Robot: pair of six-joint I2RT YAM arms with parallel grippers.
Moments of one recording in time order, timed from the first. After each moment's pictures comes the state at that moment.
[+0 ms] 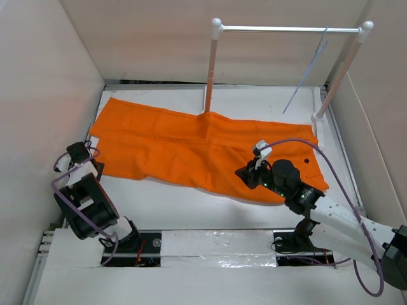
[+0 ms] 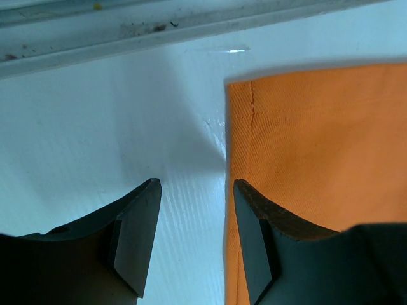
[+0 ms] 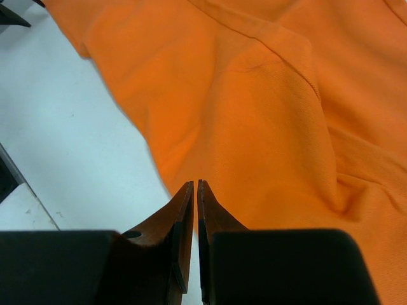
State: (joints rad) left arm 0.56 1.41 0.71 -0.33 -0.25 -0.81; right arm 0.78 0.82 0.45 0.10 -0.05 0.24
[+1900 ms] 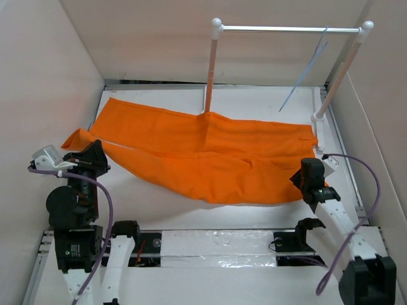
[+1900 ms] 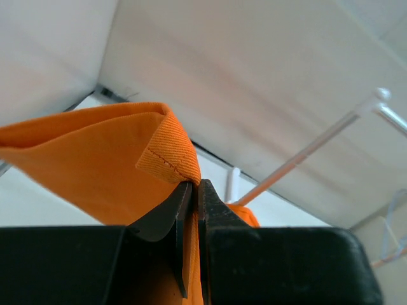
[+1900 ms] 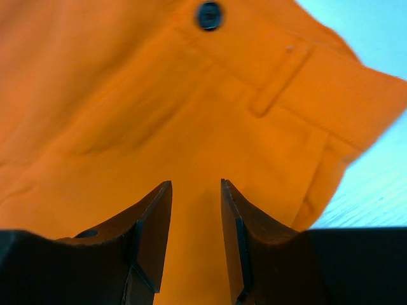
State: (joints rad) left arm 0.04 0.36 1.00 -0.55 -0.18 -0.54; right arm 0.16 0.71 0.36 -0.41 0.44 0.75
